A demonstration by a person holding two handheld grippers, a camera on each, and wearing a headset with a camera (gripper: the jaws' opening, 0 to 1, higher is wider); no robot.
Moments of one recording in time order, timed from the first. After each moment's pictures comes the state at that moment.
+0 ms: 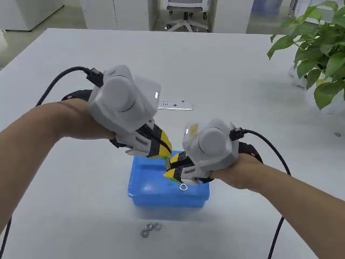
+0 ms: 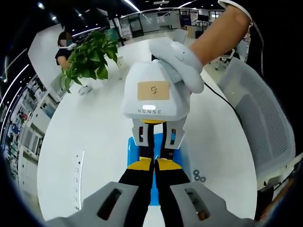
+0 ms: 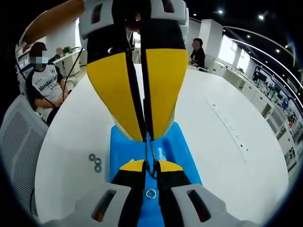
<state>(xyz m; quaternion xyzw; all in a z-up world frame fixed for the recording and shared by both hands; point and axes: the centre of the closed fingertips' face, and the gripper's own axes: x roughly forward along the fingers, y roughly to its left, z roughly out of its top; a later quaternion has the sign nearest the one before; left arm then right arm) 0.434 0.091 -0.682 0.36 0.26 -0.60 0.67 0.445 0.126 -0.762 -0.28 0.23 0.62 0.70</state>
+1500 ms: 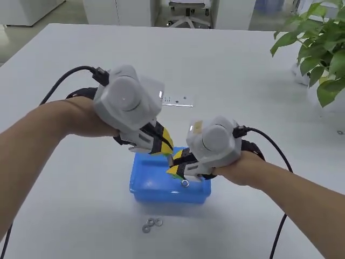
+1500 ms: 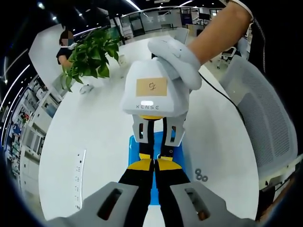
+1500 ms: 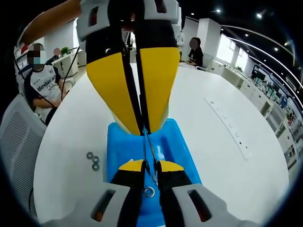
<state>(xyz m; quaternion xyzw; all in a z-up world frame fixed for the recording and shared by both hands) 0.431 0.092 -0.679 0.37 0.25 -0.59 0.67 0.445 0.121 -0.760 -0.28 0.23 0.61 0.70</state>
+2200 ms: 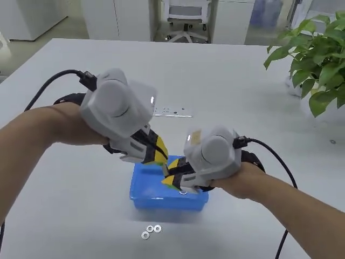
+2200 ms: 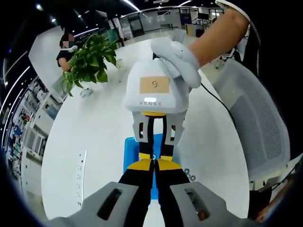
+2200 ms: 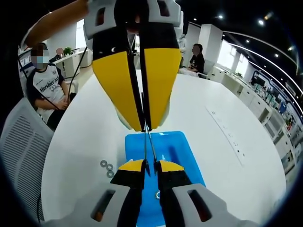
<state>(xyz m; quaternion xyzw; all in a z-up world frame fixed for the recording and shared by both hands) 0.402 0.098 -0.654 0.37 0.25 -0.59 0.67 0.416 0.128 -0.733 -0.28 0.21 0.62 0.70</state>
